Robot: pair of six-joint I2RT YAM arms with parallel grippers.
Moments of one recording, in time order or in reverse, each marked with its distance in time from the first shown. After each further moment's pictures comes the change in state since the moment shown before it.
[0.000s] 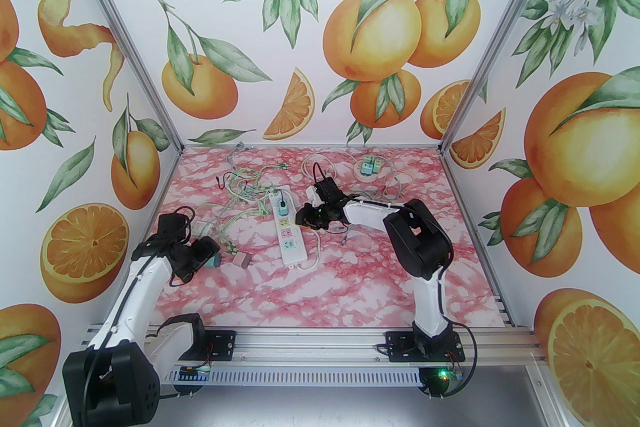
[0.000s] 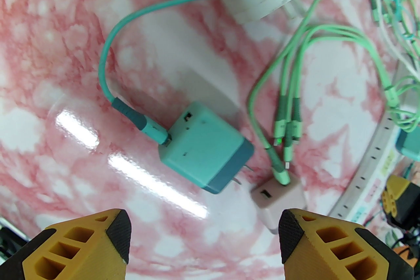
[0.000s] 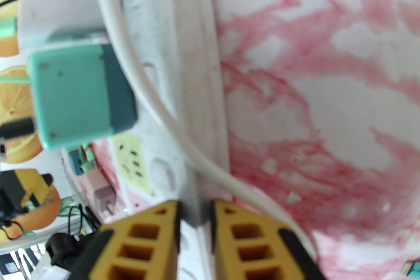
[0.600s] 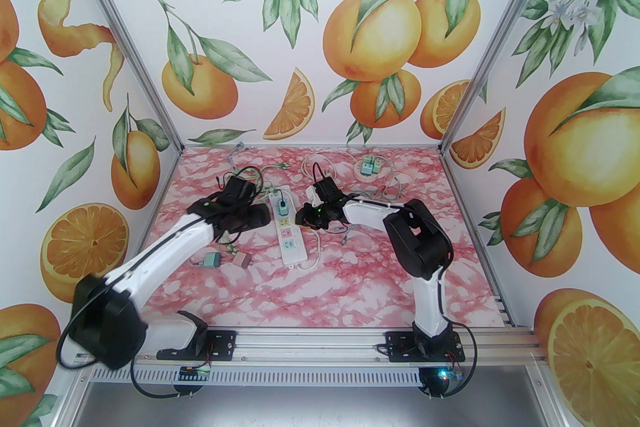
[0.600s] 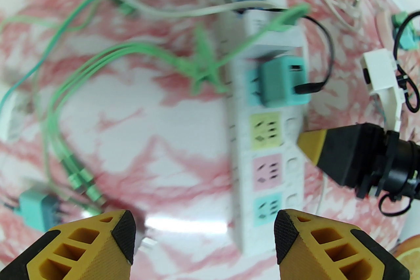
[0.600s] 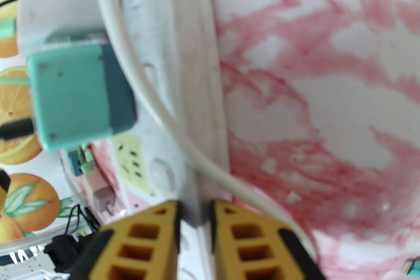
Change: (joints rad) left arm -0.663 0.451 0.415 0.163 -0.248 -0.003; right arm 0.001 0.000 0.000 -0.002 0.004 0.001
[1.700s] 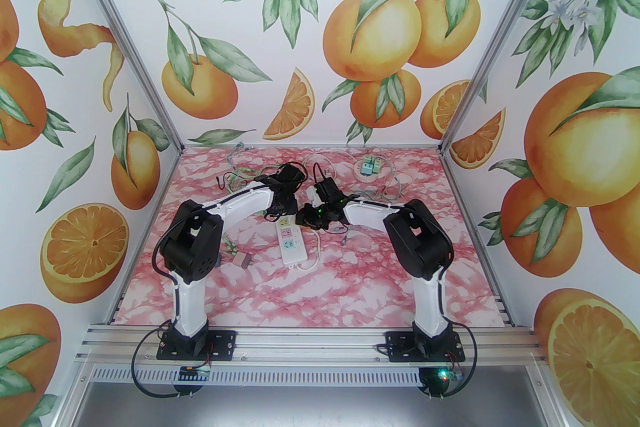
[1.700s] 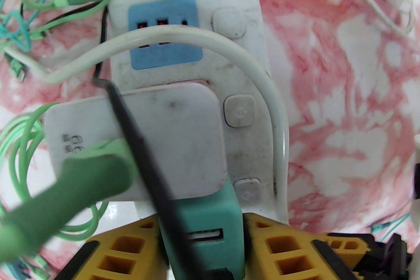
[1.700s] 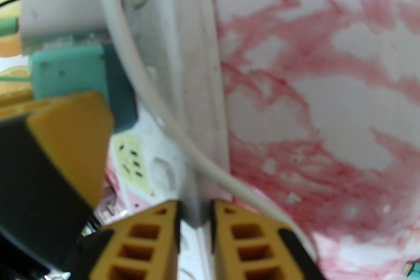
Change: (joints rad) left arm -0.073 0.541 0.373 -0.021 -0.095 -0.035; right arm 0.000 -0.003 -0.018 0.028 -0.006 0.003
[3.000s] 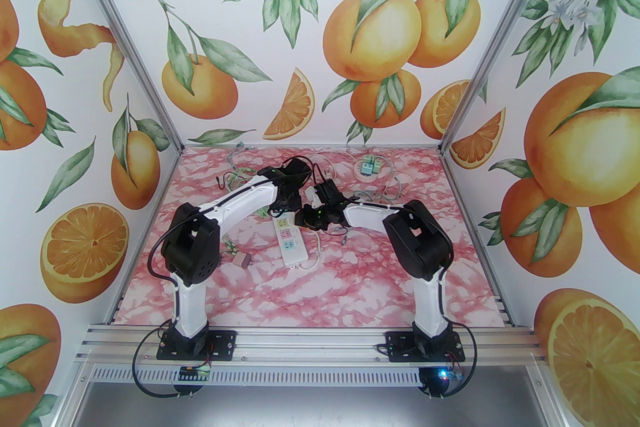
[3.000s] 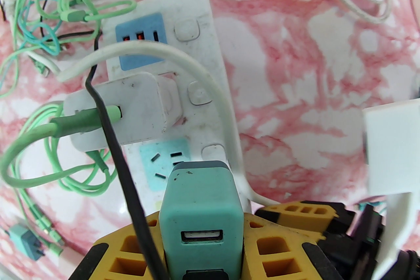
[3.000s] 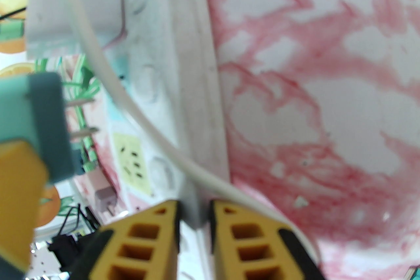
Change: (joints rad) left arm -0.040 -0.032 0.153 -0.187 -0.028 0.003; right arm 0.007 -0.004 -0.029 0.053 -0.003 -0.001
